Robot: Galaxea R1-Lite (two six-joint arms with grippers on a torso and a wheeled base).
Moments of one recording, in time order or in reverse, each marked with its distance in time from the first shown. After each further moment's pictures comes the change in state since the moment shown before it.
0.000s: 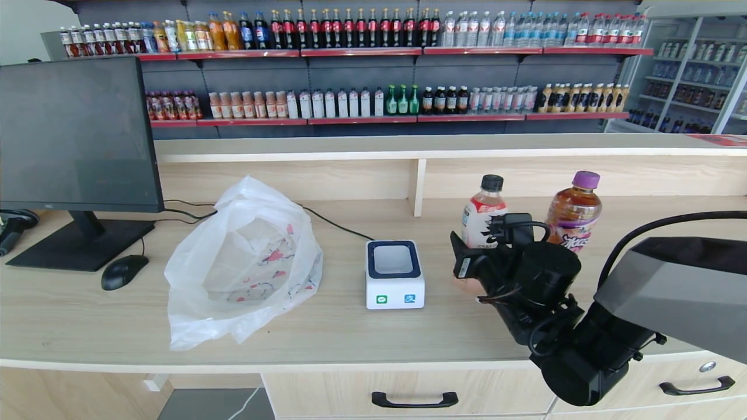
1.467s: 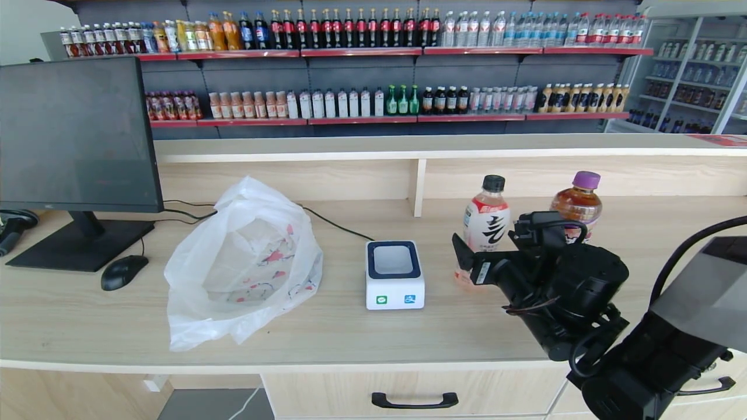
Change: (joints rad) left arm 0.000 0.000 0.000 0.000 0.000 0.000; right arm 0.016 -0.144 0.154 -0.001 -0.001 -0.006
